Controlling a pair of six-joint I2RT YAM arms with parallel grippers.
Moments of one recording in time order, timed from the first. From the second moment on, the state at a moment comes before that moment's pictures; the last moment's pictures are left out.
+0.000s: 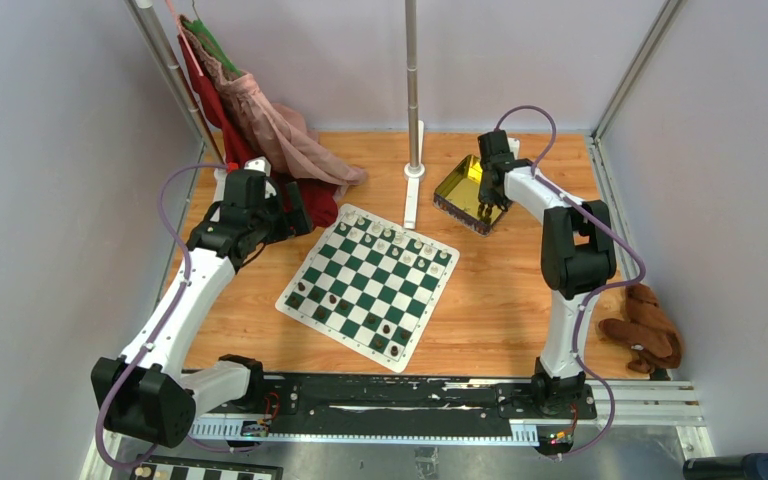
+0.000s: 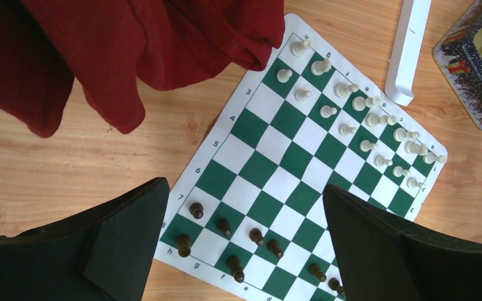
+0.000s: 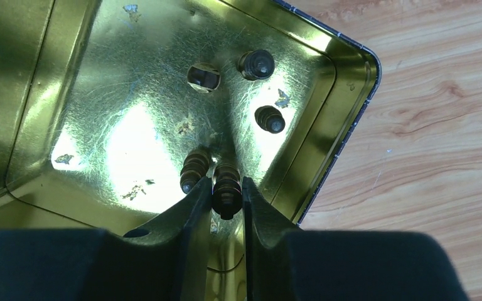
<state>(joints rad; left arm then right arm) -0.21 1.12 1.01 -0.60 -0.04 -0.43 0.22 2.01 1.52 -0.48 0.31 0.33</state>
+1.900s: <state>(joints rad) -0.21 0.90 0.98 -0.62 -0.05 -0.50 0.72 1.64 1.48 -0.64 0.15 0.13</state>
